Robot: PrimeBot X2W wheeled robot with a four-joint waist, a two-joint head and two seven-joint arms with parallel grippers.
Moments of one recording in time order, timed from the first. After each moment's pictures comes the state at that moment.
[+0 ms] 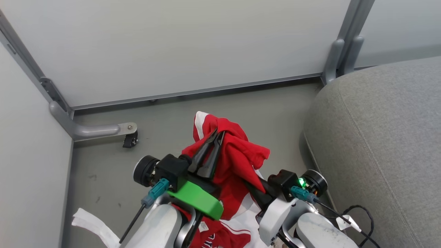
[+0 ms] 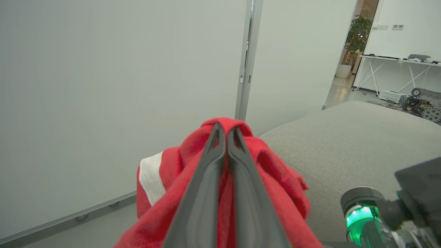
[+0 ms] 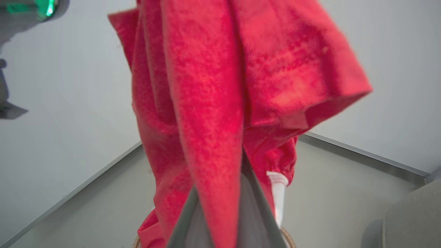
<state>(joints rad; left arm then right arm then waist) -0.32 0.05 -0.56 0.26 -0.35 -0.13 -0.26 -0.39 -0.05 0.62 0.54 0.25 0.13 -0.26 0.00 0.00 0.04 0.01</state>
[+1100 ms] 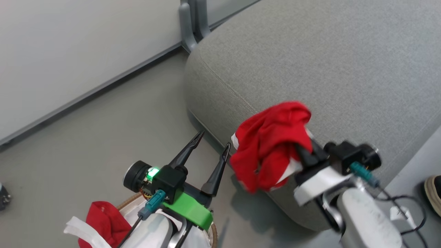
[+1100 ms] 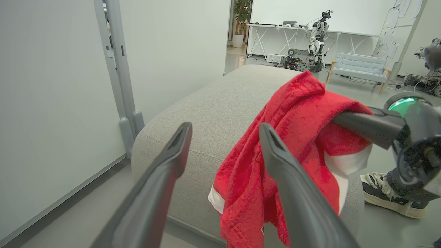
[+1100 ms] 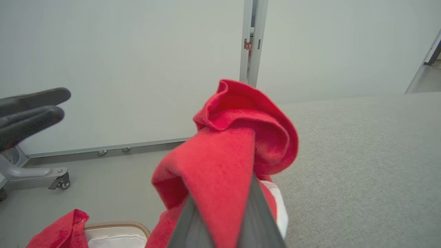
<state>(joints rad) -0.28 0.12 -0.57 0.22 -0.27 -0.13 -0.26 -0.29 -0.06 0.27 0.25 0.14 0.13 -0.26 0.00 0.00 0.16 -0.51</state>
